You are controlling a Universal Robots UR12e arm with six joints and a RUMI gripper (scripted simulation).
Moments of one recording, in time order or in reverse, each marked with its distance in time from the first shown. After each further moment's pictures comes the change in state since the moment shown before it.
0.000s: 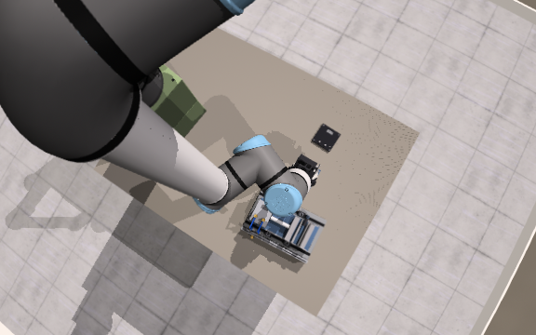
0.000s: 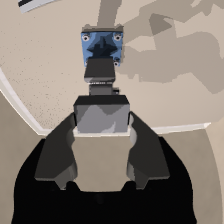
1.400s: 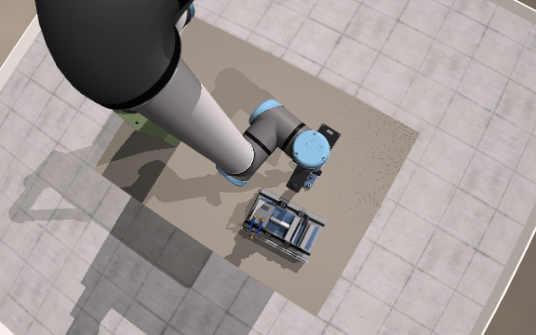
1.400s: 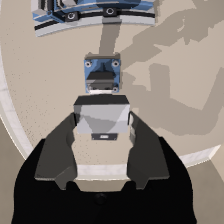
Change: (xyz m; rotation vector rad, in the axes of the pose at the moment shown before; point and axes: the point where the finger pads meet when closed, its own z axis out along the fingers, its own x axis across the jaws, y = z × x) arm 0.000 0.003 0.001 0.399 0.000 0.000
